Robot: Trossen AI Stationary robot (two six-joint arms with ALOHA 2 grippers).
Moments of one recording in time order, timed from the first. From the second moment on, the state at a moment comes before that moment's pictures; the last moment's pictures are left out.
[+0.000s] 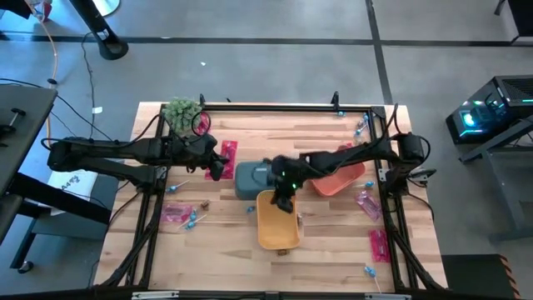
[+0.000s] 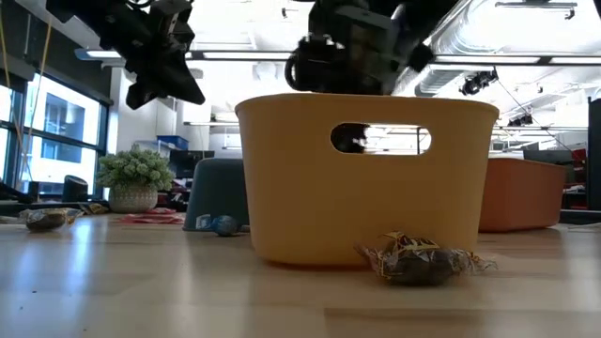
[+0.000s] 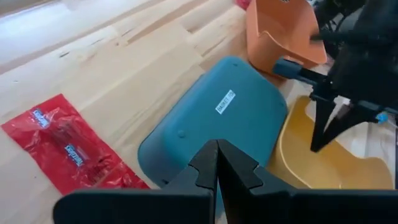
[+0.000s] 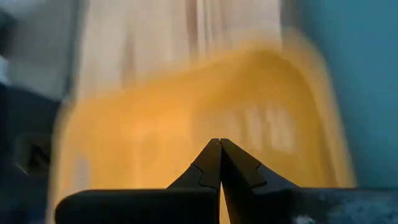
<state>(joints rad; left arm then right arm) 0.09 0.97 0.69 -0.40 -0.16 -0.64 0.03 1.83 1.18 -0.30 -0.39 0.29</state>
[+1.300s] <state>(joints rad) -0.03 1.01 0.63 -0.11 -0.09 -0.65 -0.26 1.50 1.18 -0.74 -0.05 0.22</state>
